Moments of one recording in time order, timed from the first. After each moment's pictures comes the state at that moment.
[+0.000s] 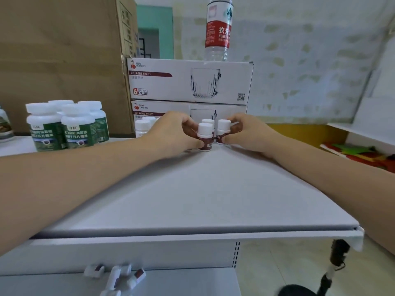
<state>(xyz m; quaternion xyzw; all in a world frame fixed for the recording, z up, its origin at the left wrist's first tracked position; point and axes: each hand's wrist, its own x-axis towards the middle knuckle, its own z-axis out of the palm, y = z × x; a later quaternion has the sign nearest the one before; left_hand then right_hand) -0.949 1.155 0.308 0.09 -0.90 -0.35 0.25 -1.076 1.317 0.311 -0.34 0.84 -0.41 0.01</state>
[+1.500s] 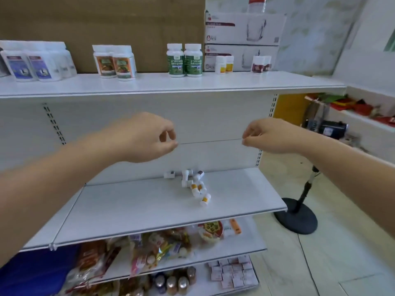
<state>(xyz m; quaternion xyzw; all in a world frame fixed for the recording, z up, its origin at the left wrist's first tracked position) -0.546 1.037 0.244 -0.02 -1.00 0.00 0.08 -0.675 1.295 0.234 -0.28 0.95 -0.15 0.03</state>
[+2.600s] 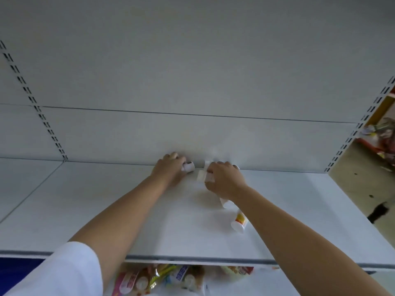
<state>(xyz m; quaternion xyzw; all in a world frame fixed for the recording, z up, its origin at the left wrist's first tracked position) -0.813 0.875 -0.166 0.19 -0.98 -0.08 0.05 -0.873 1.061 -0.137 -0.38 0.92 -0.10 0.00</state>
